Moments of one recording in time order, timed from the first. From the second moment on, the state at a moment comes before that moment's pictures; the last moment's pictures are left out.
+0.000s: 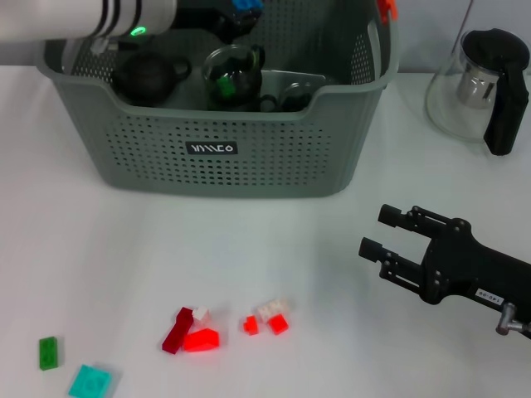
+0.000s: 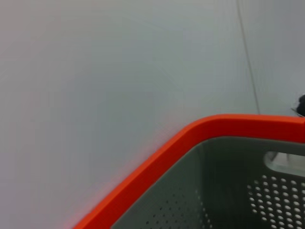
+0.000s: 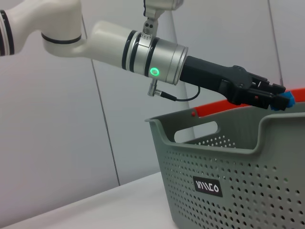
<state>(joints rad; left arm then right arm) -0.84 -2.14 1.01 0.93 2.33 0.80 -1.77 0.41 2.10 -0.69 -0.28 -1.73 -1.56 0.87</state>
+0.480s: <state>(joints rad) -0.69 -2.17 1.02 1.12 2.19 0.87 -1.80 0.41 2.10 -0.69 -0.28 -1.73 -1.56 0.87</state>
